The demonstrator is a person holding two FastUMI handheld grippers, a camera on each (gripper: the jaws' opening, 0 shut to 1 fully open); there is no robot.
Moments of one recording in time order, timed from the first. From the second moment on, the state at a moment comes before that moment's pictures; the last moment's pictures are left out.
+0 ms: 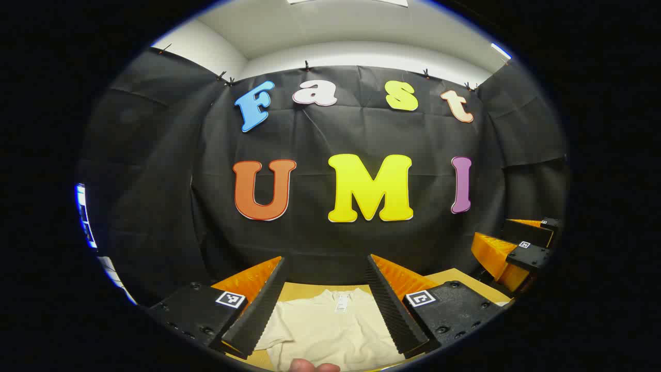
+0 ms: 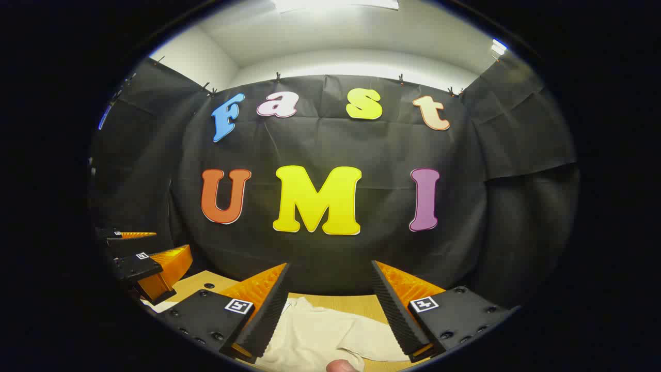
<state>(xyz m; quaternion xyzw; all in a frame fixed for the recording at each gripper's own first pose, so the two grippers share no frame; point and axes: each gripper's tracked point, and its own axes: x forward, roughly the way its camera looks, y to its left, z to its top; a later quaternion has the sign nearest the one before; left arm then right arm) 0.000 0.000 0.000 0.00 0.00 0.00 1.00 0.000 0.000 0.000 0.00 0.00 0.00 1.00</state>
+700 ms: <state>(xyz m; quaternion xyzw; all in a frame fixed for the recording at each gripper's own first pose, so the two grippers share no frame) 0.003 -0.009 -0.002 0.00 0.00 0.00 1.00 0.001 -0.033 -0.002 0.01 0.00 -0.02 1.00</state>
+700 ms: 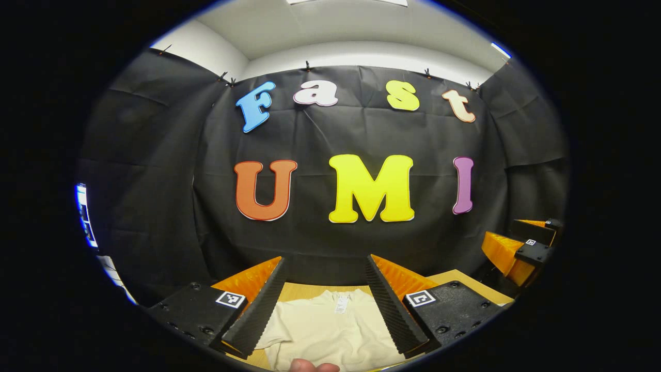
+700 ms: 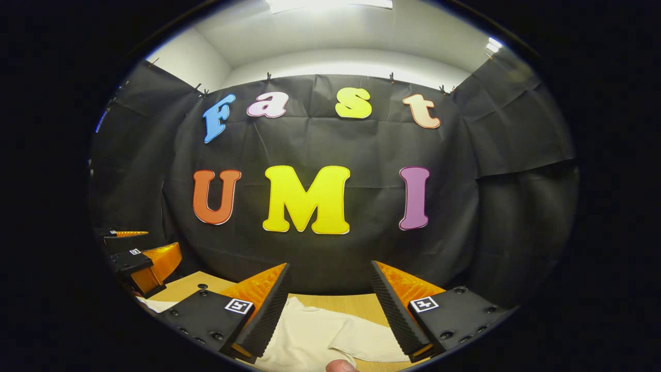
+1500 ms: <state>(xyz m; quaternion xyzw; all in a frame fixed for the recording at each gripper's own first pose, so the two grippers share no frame) -0.003 -0.053 -0.030 0.01 0.04 -0.04 1.00 -0.005 -0.087 -0.049 0.02 0.07 -0.04 1.00</state>
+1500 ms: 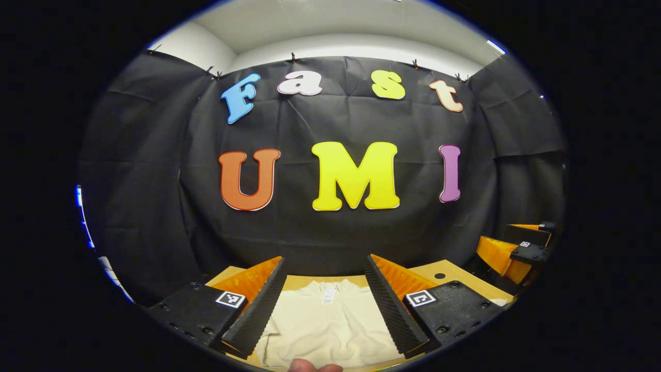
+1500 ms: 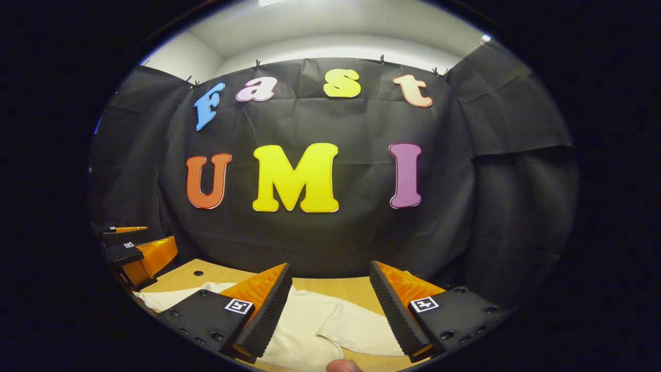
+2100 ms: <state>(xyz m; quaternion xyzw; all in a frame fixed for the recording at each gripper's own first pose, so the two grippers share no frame) 0.004 -0.126 -0.069 0.02 0.09 -0.09 0.99 -0.048 -0.229 -0.143 -0.01 0.19 -0.06 0.98</state>
